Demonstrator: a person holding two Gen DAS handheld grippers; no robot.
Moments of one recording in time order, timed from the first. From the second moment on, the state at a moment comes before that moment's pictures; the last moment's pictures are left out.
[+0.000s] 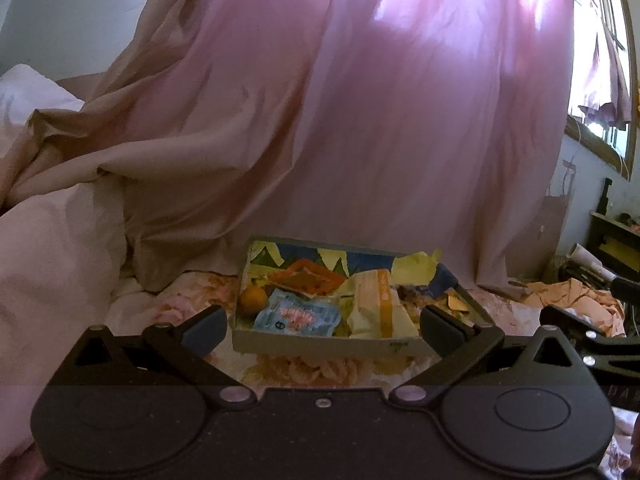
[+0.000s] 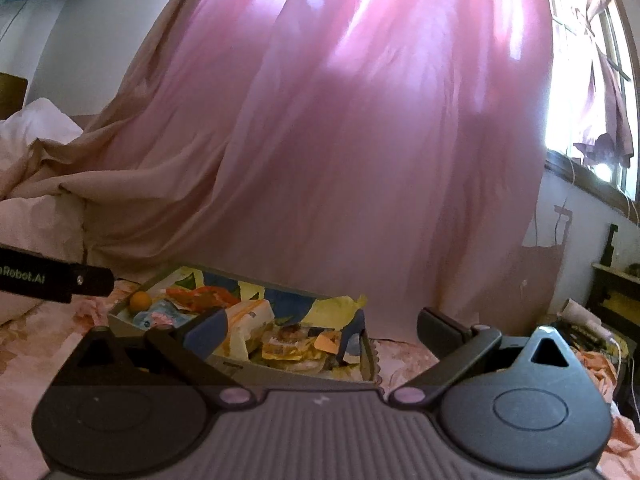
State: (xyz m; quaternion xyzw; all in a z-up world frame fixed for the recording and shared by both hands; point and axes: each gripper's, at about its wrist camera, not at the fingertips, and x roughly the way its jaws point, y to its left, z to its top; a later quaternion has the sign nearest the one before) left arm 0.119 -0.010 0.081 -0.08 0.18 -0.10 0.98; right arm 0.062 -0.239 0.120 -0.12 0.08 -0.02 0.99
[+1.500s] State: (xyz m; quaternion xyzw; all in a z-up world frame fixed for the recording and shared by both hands) left arm 0.067 0.022 0.046 -0.07 0.16 -0.07 0.98; right arm 0.013 -0.229 0.082 -0.04 0.07 -0.03 1.00
